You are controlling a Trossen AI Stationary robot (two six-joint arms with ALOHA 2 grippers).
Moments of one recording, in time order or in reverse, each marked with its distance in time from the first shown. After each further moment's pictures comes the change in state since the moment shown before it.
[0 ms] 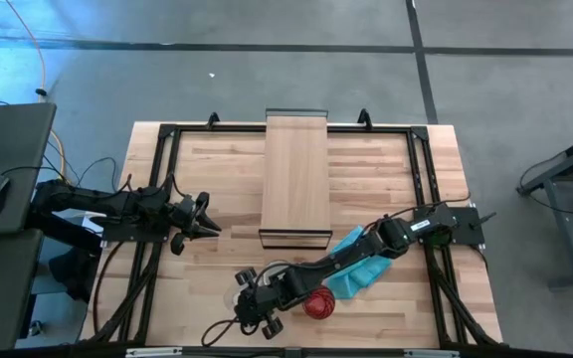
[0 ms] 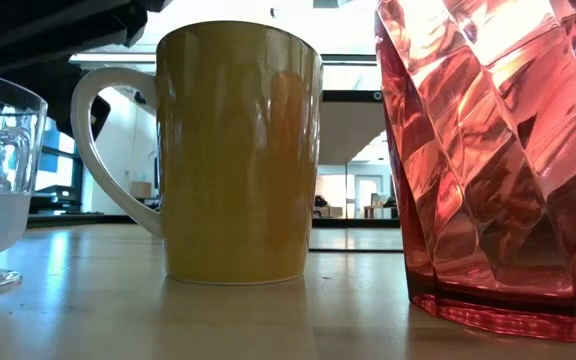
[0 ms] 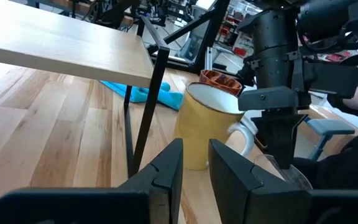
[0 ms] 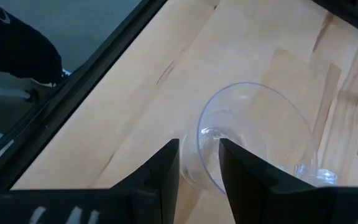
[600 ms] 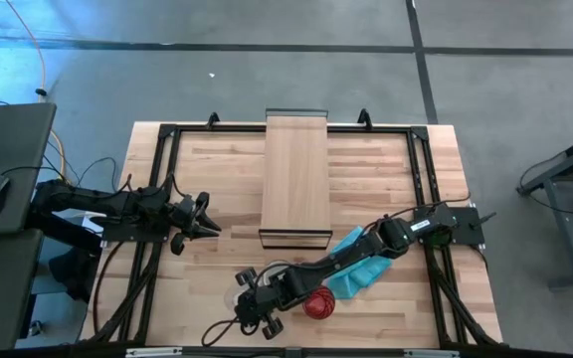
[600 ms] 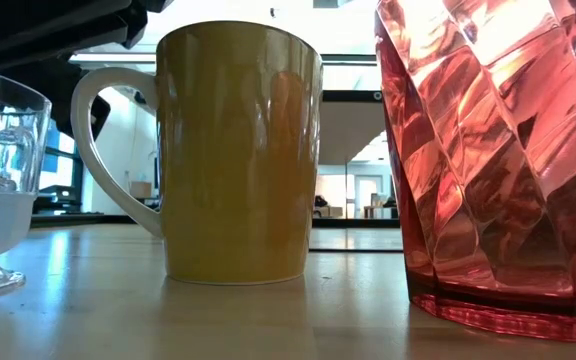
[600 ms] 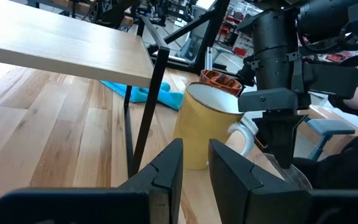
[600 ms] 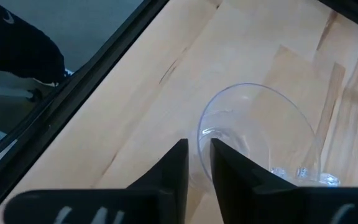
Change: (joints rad) left arm 0.000 0.000 0.000 0.000 0.000 0.000; right arm 0.000 0.000 0.000 -0.002 -0.008 0.008
